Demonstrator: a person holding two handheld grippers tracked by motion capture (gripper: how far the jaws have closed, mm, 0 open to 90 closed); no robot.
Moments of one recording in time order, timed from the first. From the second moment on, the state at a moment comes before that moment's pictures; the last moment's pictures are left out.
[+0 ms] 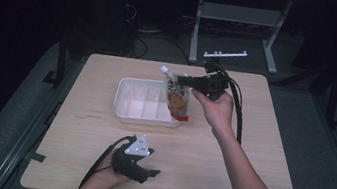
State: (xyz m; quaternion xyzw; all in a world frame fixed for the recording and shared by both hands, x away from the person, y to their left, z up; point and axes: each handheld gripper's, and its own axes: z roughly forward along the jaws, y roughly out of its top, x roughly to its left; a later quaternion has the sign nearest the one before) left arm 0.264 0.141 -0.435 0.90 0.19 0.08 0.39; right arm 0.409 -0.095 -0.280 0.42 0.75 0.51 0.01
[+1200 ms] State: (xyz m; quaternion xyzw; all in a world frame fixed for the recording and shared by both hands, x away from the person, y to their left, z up) left arm 0.268 0.152 -0.431 0.89 0.21 0.08 0.41; right arm 0.467 -0.034 -0.316 0.48 0.73 0.48 0.05
